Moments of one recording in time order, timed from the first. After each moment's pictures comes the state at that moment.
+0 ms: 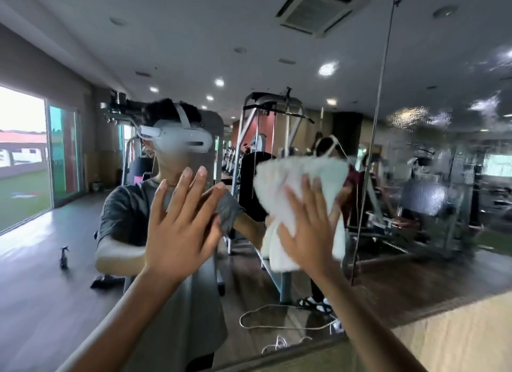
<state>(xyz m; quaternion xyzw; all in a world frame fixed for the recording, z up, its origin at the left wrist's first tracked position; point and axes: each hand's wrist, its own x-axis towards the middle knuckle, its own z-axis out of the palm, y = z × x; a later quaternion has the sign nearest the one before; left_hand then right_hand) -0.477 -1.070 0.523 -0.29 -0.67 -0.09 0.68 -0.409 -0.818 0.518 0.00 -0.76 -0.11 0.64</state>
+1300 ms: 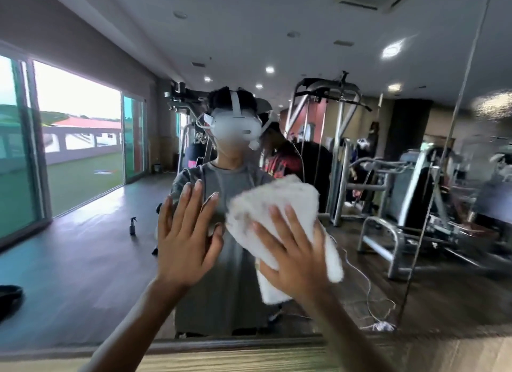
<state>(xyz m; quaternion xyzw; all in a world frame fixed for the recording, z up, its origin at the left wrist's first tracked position) -0.476 -1.147 0.461 -0.23 -0.72 -0.13 0.65 -0.421 -0.919 0.448 0.12 -0.78 -0.18 0.59</state>
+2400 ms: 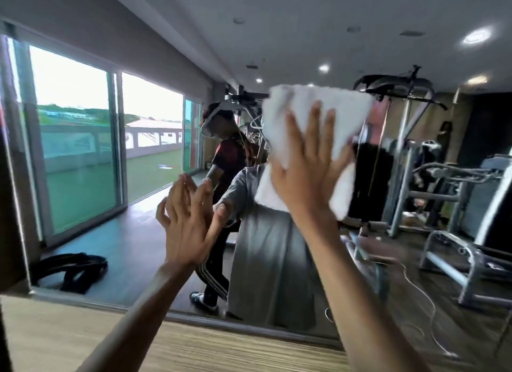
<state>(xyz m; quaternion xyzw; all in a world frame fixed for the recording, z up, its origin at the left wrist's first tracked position) -0.481 -1.280 0.457 -0.07 -0.80 -0.23 0.54 -0.450 -1.081 0.583 0.03 -0.76 0.00 0.65</state>
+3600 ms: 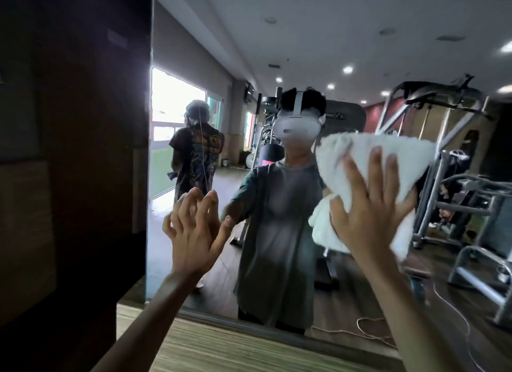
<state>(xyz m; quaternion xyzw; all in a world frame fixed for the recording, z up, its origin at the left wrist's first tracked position) -0.513 -1.528 0.440 -0.05 -0.81 -0.28 0.51 -0.481 -1.240 0.541 0.03 -0.76 -0.02 0.64</state>
